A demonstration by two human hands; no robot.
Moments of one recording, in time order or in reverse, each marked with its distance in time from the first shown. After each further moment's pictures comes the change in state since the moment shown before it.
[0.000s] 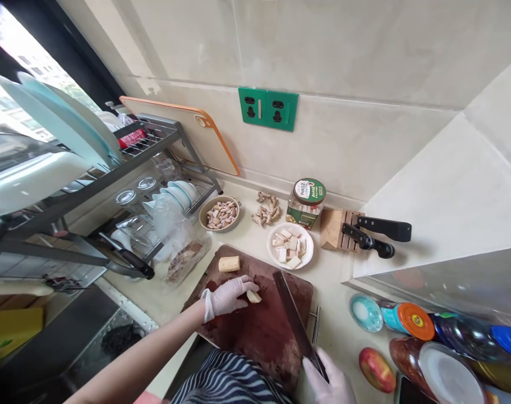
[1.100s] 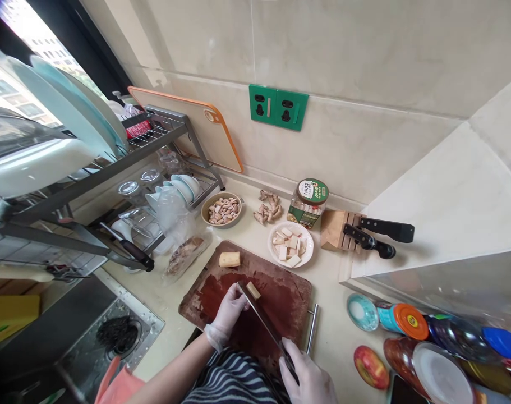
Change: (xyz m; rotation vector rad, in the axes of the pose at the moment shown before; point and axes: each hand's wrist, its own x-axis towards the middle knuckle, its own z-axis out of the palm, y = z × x) left_hand -0.022 0.009 0.082 -0.998 0.547 -0.453; right_hand -0.003 0.005 0.028 -0.445 -0.037 -0.514
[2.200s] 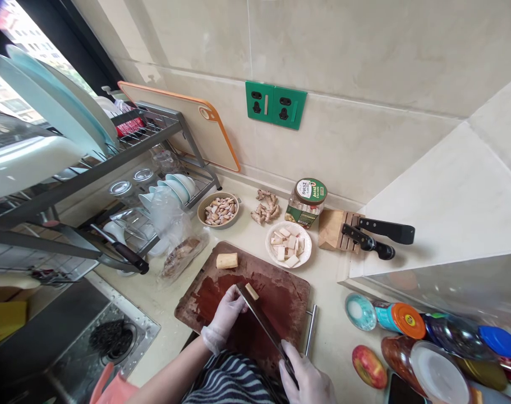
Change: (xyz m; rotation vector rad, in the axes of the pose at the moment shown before) left_hand 0.004 -0.007 -0.003 0.028 -0.027 -0.038; right_hand 0.004 0.005 -0.013 -0.015 -0.084 -0.094
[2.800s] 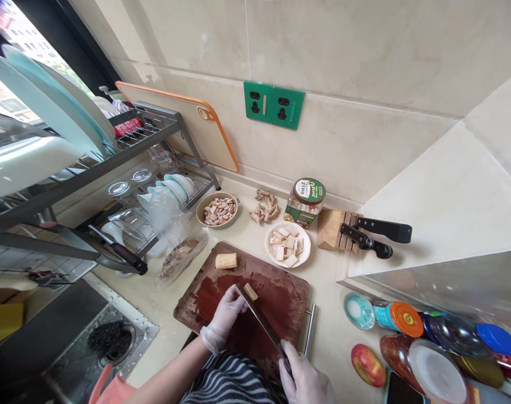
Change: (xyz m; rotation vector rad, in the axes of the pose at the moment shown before) left_hand -0.002 0.004 0.002 -0.003 -0.006 -0.002; right_hand -0.002 -0.012 0.011 -0.145 0.020 0.162
